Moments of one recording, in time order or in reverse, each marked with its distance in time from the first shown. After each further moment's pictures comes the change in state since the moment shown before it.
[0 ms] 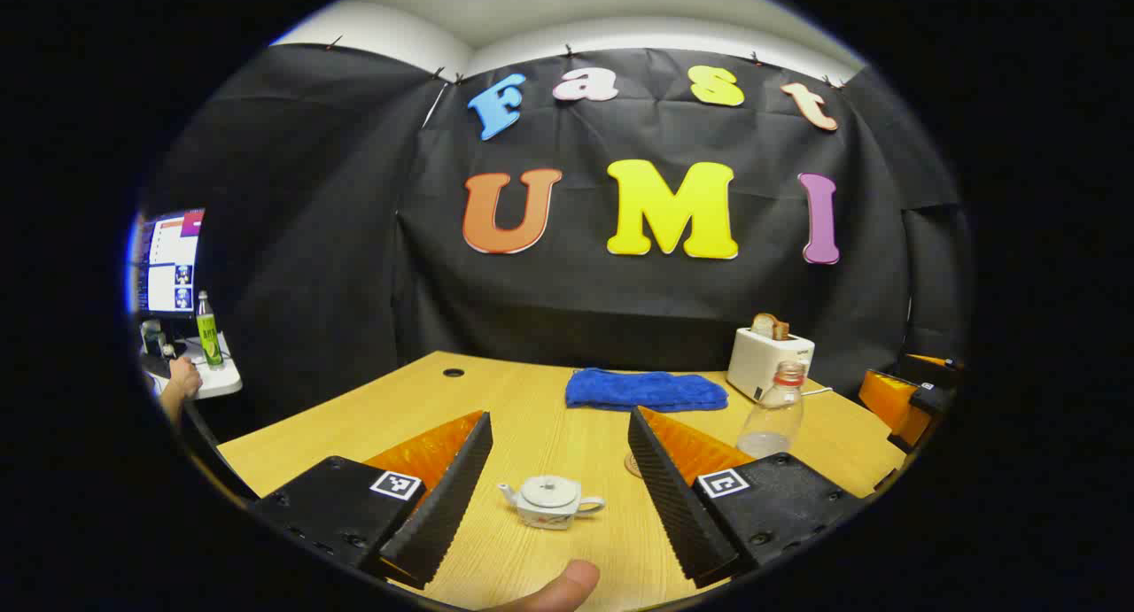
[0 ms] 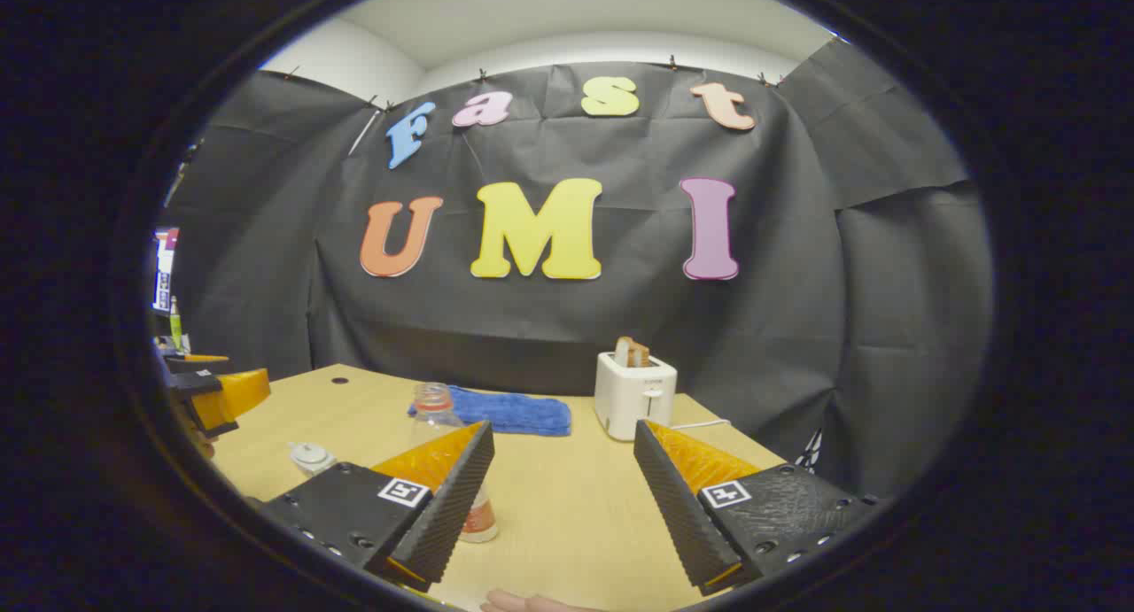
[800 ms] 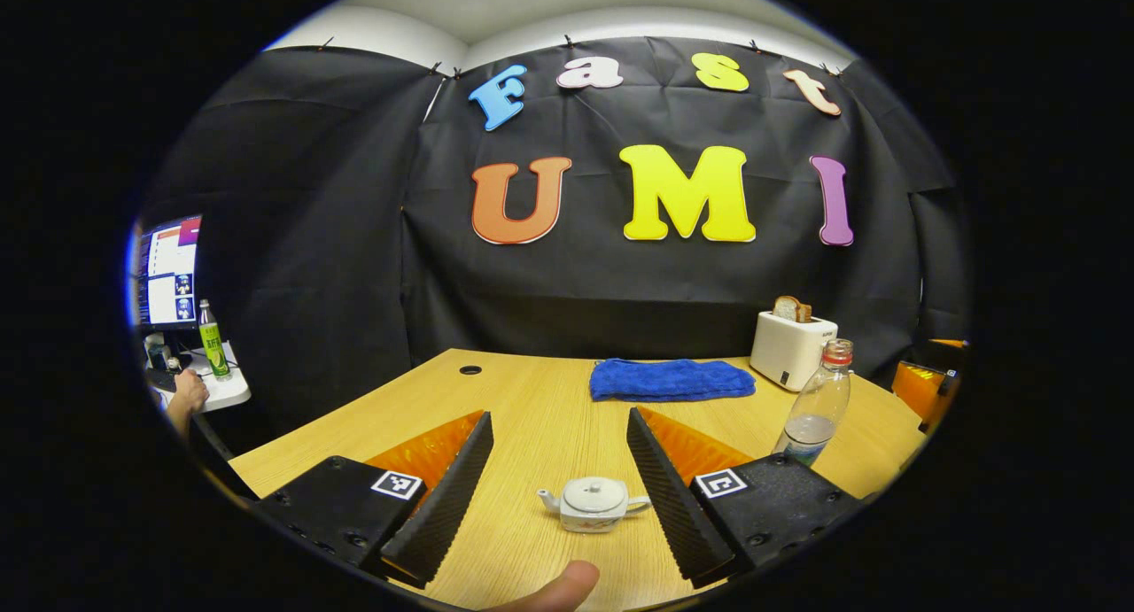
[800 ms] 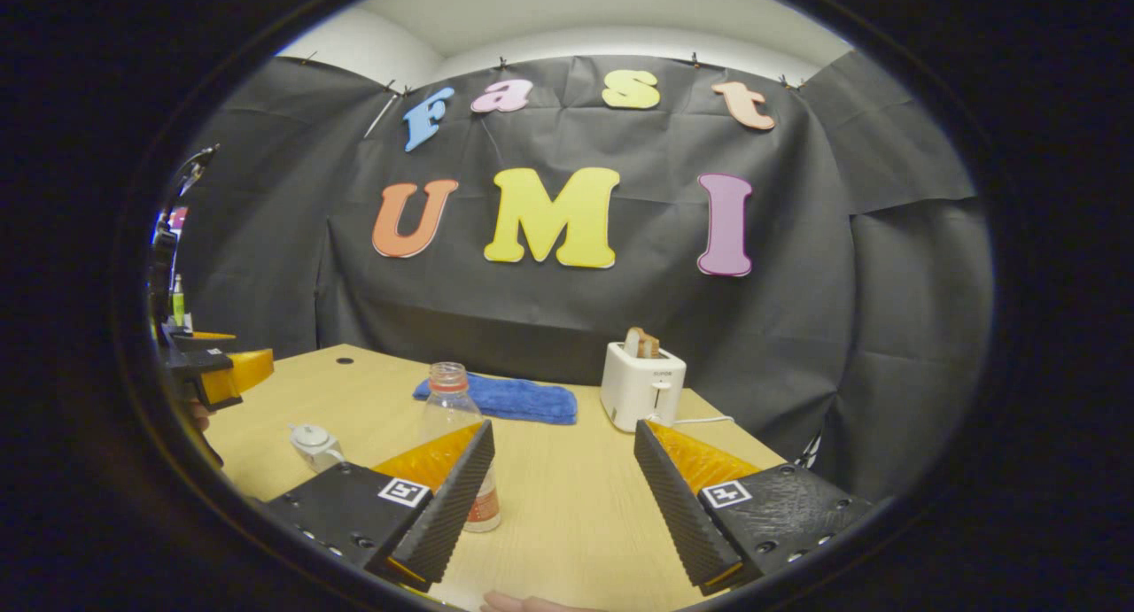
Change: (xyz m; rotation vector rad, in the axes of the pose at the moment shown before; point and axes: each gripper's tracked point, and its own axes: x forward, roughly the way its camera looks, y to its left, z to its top) left arm 0.017 0.012 -0.009 0.074 -0.009 -0.003; right arm 0.003 0.004 -0.012 -0.050 0.038 0.001
